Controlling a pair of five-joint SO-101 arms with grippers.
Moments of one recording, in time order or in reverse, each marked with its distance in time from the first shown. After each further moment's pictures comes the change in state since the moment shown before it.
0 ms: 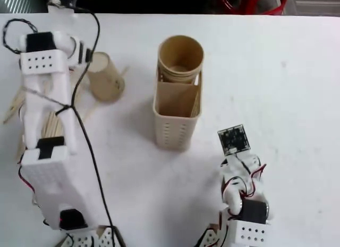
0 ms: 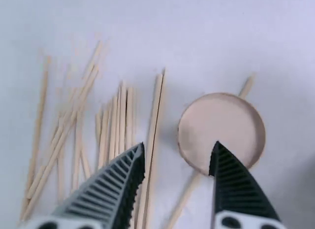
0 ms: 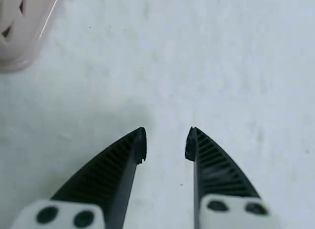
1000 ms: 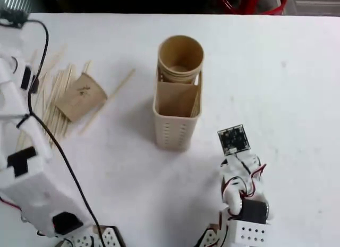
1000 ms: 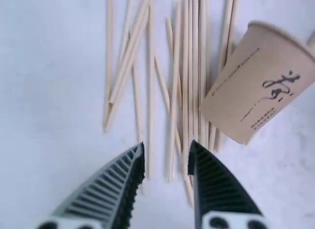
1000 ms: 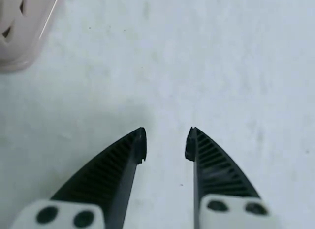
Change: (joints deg) left arm -16.9 -11.7 -4.1 22.1 -18.0; right arm 0.0 0.0 0.0 0.0 0.0
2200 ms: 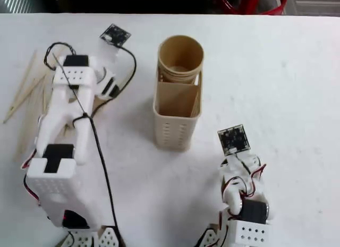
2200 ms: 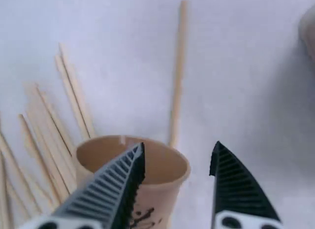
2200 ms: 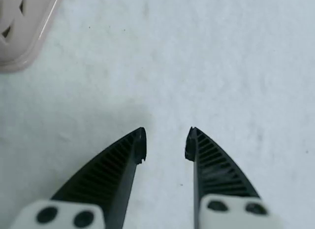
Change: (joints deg) left arm 25.1 1.4 34.1 -32.4 0.4; right arm 0.0 0.0 0.0 0.0 0.0
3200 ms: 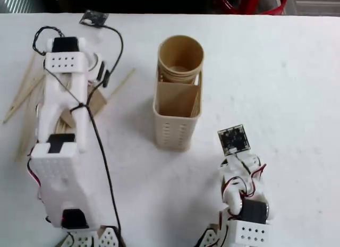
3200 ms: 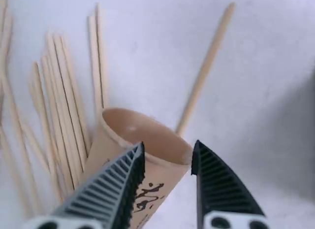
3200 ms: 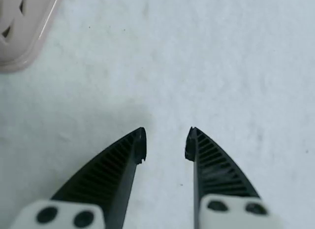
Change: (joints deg) left arm -2.7 12.2 -24.7 17.3 14.2; right arm 0.0 0.0 0.0 0.0 0.0
